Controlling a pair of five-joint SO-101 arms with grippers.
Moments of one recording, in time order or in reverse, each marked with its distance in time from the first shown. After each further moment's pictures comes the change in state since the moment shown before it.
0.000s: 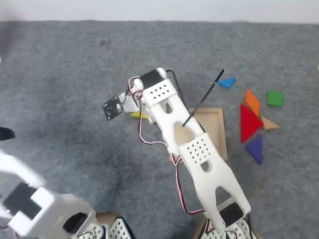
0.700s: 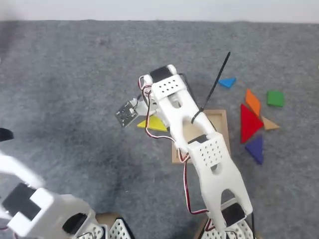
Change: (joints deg) left arm -0.4 0.0 0.0 0.0 0.0; right arm 3.5 -12.5 22.5 0.0 10.3
